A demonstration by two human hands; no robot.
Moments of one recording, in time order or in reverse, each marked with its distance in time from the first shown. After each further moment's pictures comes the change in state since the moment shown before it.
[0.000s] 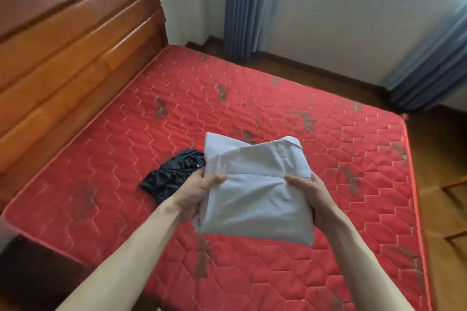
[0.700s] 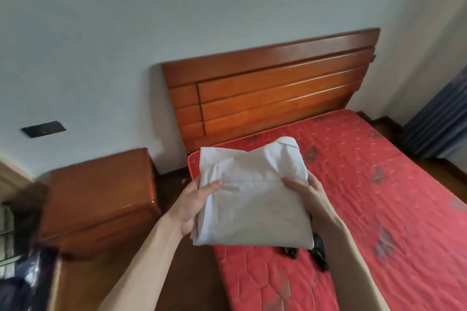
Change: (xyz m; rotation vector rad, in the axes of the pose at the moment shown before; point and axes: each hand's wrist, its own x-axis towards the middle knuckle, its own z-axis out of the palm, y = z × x) left_hand -0.327 -0.009 -0.192 -0.411 0.729 0.421; right_hand -0.082 -0.040 0.383 -0.321 -0.768 -0.120
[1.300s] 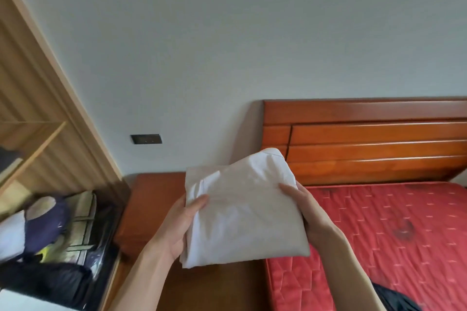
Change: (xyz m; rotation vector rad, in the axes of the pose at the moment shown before) left_hand -0.040 0.097 -0.279 -0.195 0.323 0.150; right_hand 0.113 -0.028 0.315 -0.026 -0.504 0.105
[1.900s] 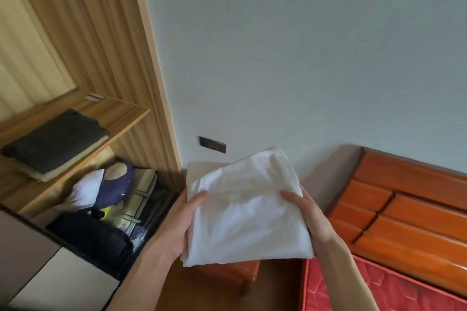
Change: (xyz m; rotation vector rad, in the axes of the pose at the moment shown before) left_hand 0.080 0.078 -0.108 -0.171 0.449 0.172; right_hand 0.224 -0.041 0.118 -0.026 -0.374 0.154
